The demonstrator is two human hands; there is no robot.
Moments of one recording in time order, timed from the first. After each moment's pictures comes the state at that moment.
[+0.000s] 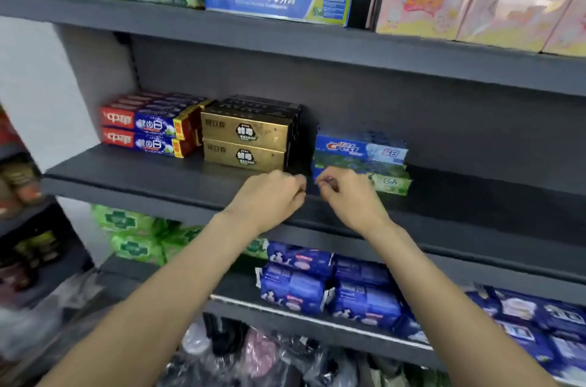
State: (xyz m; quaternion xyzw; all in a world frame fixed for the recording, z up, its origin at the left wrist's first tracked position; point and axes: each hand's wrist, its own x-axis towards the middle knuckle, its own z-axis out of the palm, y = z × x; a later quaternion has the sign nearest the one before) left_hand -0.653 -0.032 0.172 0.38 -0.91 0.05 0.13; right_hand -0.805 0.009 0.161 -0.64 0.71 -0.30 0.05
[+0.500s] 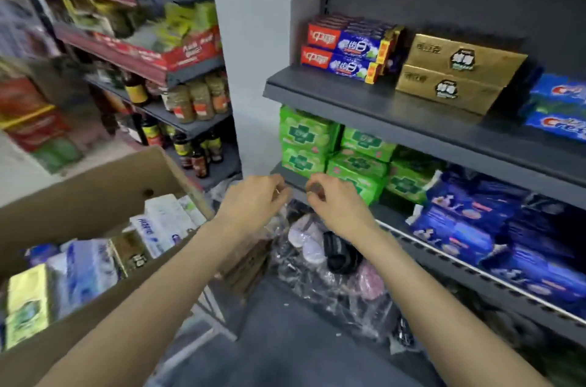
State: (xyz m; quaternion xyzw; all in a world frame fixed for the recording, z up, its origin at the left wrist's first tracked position) left_hand -0.310 0.027 0.063 0.61 -0.78 -0.08 0.13; right_hand -0.470 0.025 0.060 -0.75 0.60 -0.20 0.20
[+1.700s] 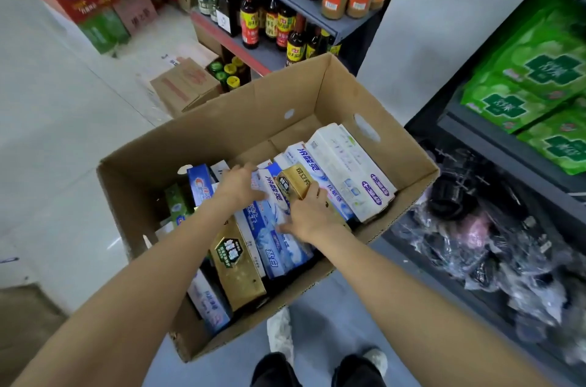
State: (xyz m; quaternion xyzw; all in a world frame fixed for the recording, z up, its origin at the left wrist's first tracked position) left_hand 0.123 0.003 -0.146 0.75 -0.57 -0.35 0.01; right_hand -0.034 0.021 -0.143 -0.75 0.58 0.21 0.26
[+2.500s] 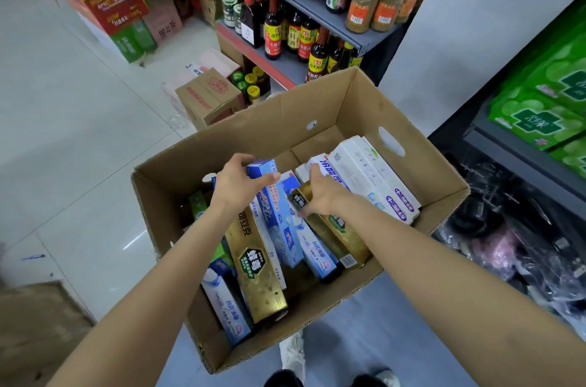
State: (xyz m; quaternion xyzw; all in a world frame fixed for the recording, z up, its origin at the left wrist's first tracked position) left_hand 0.150 0.019 -0.102 0.76 -0.38 -0.41 0.31; right_hand -0.017 -0.039 -0.134 -0.72 0.56 0.14 0.39
